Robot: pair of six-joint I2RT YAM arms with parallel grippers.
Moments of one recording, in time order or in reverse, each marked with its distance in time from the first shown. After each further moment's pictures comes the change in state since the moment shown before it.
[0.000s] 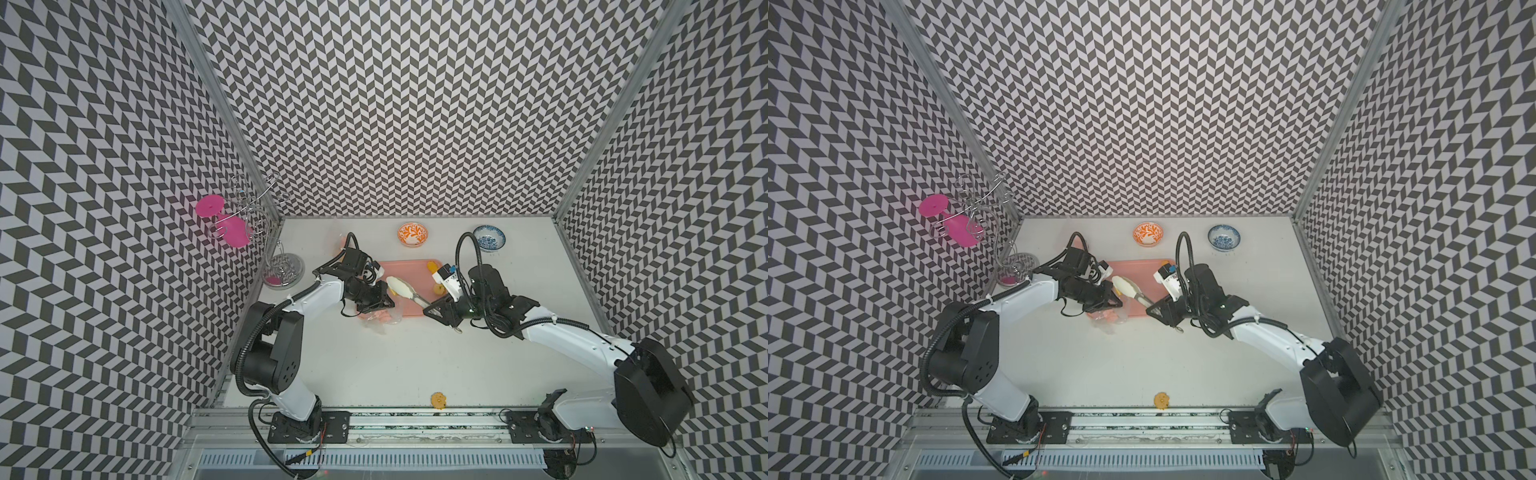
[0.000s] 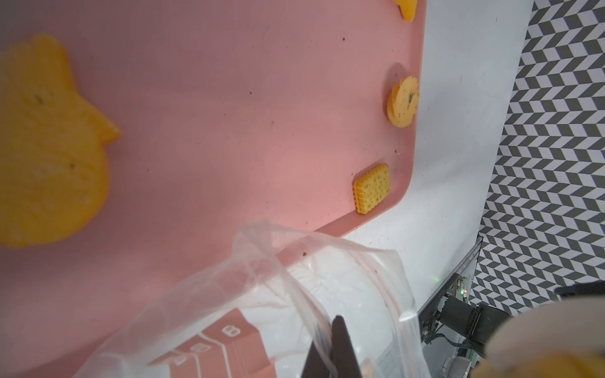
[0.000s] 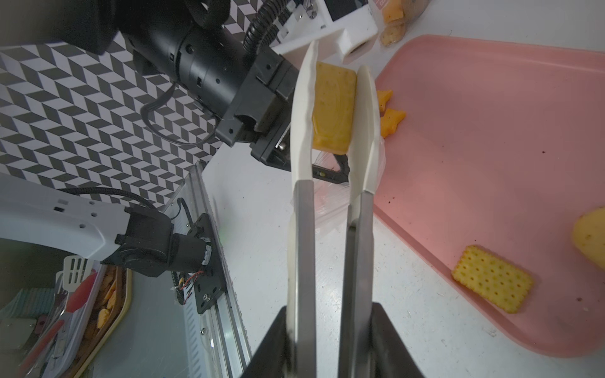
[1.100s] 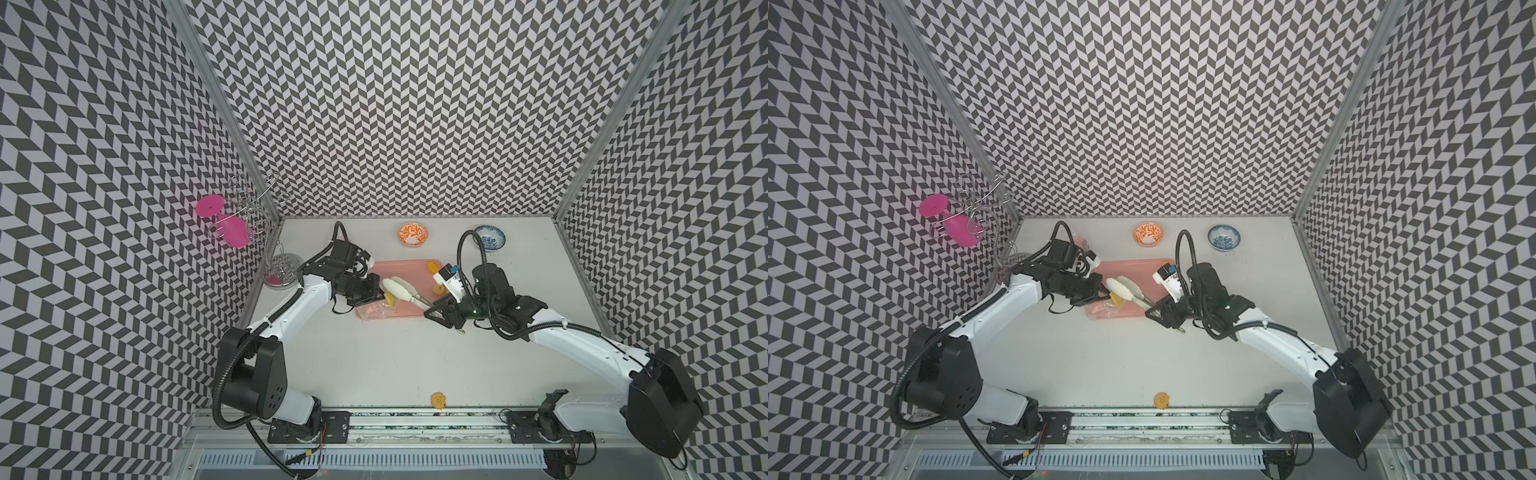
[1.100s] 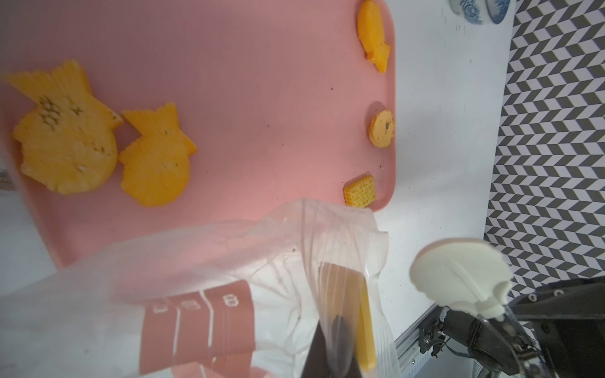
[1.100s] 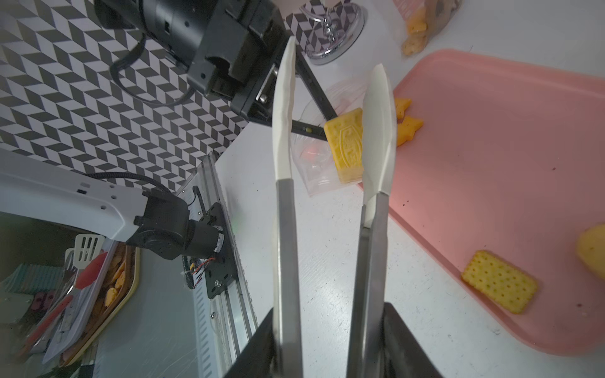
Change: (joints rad) left arm 0.027 -0.166 0.069 -0.150 -0.099 0.009; right arm -0.010 -0.092 0.047 -0.129 0.009 -0.094
